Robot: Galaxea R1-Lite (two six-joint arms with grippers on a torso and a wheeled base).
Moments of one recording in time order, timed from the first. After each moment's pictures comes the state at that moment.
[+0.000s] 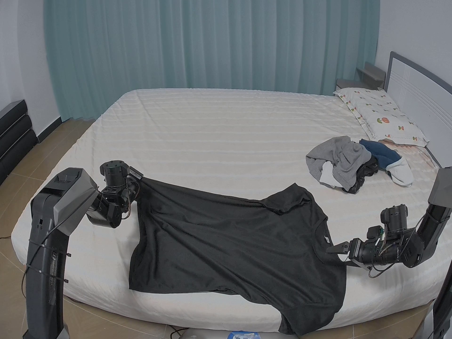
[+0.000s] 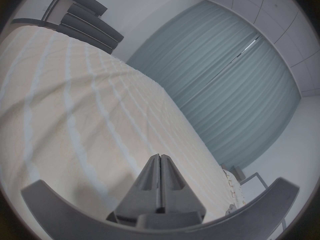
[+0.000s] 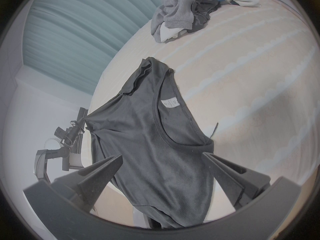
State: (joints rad) left arm -0.03 2.64 -1.50 -0.91 0.16 -0.93; right arm 0.04 2.10 -0.42 -0.83 0.41 0.53
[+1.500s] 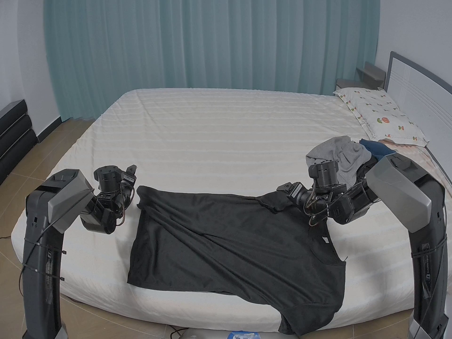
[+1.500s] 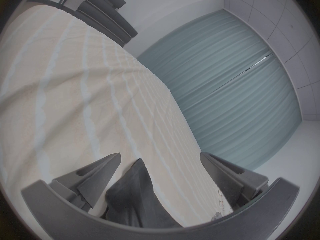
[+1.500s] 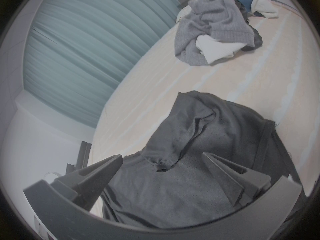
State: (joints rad) left arm -0.02 2.61 -1.37 -1.01 0.14 -1.08; right arm 0.31 2.48 -1.39 -0.53 0.04 0.90
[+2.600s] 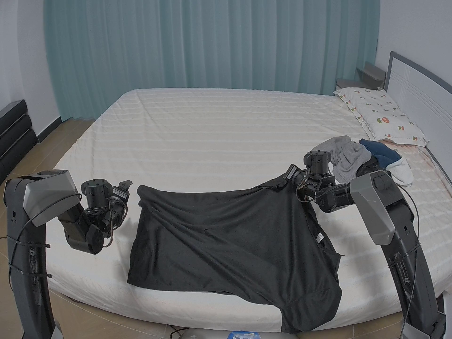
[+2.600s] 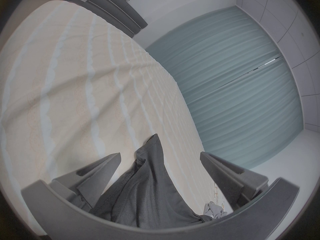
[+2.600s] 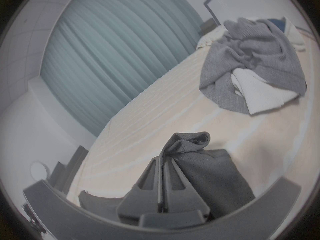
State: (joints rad) left arm -0.02 2.41 -0.90 -1.18 0.08 -1.16; right arm 0.25 2.80 -2.00 -0.49 -0.03 0.69
